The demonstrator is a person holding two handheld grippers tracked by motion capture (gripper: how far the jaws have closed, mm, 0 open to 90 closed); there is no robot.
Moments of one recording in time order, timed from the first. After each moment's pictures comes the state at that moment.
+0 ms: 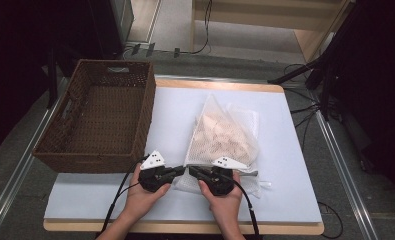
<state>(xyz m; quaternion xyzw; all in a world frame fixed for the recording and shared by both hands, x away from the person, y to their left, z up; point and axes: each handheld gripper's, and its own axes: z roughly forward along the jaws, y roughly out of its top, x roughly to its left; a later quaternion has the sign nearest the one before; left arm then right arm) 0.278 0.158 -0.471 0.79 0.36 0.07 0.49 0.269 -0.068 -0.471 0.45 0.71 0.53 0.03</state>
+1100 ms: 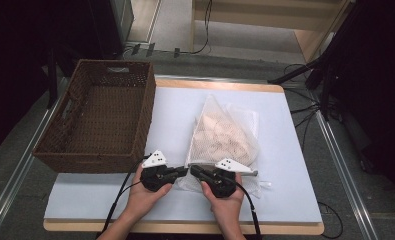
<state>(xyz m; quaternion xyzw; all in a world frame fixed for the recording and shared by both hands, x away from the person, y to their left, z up) 0.283 0.156 -0.472 0.79 0.35 0.04 0.50 0.265 -0.073 -0.472 0.44 0.70 0.56 0.03</state>
